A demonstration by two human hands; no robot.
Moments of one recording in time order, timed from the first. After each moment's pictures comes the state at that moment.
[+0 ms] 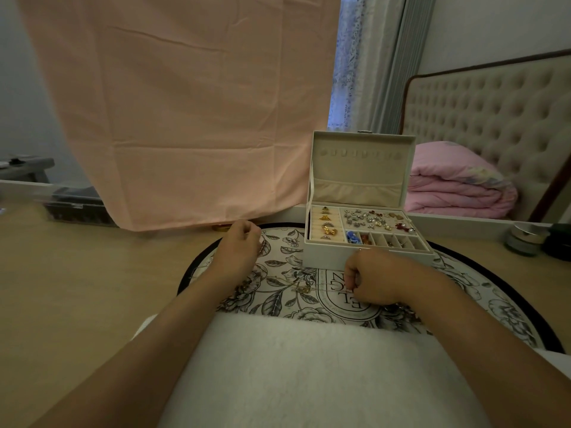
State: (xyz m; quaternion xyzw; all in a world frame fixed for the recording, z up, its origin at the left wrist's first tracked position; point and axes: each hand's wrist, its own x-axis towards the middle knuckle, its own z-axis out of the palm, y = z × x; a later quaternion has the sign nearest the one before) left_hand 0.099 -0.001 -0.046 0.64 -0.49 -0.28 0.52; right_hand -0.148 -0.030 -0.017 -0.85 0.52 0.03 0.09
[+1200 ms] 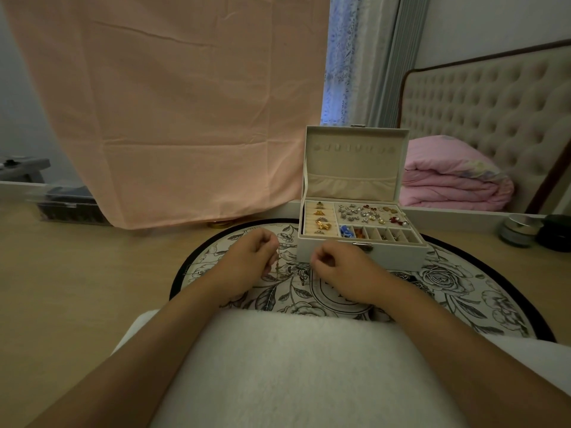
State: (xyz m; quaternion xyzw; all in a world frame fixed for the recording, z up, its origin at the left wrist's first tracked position) left_hand 0.080 0.018 -0.044 0.57 -0.62 -0.33 0.43; right_hand -0.126 -0.027 -0.047 -0.83 0.44 -0.23 0.27
